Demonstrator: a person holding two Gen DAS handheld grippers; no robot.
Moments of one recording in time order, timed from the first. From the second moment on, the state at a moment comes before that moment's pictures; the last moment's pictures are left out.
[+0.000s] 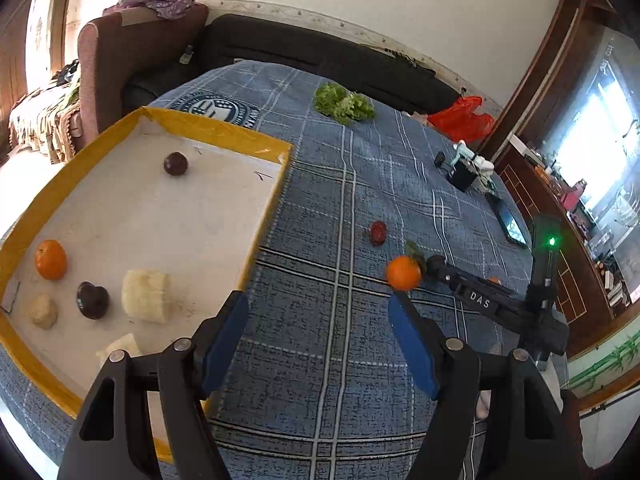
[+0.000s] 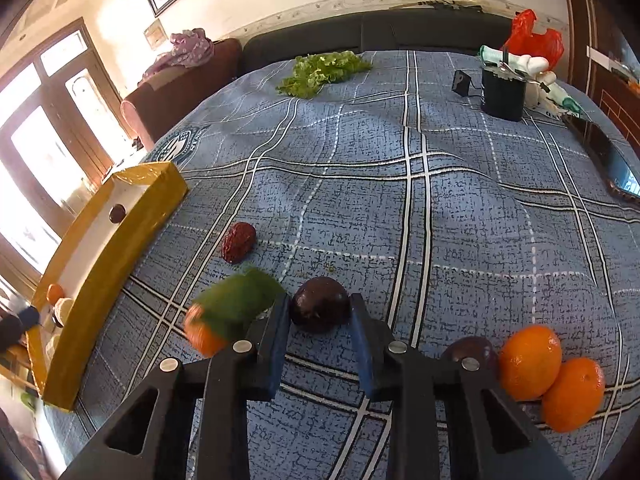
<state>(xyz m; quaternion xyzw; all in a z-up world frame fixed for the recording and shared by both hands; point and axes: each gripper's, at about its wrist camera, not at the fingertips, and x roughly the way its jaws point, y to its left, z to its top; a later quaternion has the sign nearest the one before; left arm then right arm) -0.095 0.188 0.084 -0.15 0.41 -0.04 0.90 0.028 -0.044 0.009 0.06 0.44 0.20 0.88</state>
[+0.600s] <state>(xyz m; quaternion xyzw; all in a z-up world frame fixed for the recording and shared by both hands) -0.003 0.080 0.025 -0.02 0.45 -0.11 0.89 0.021 -0.074 0.031 0.12 0.41 0.20 0.88</state>
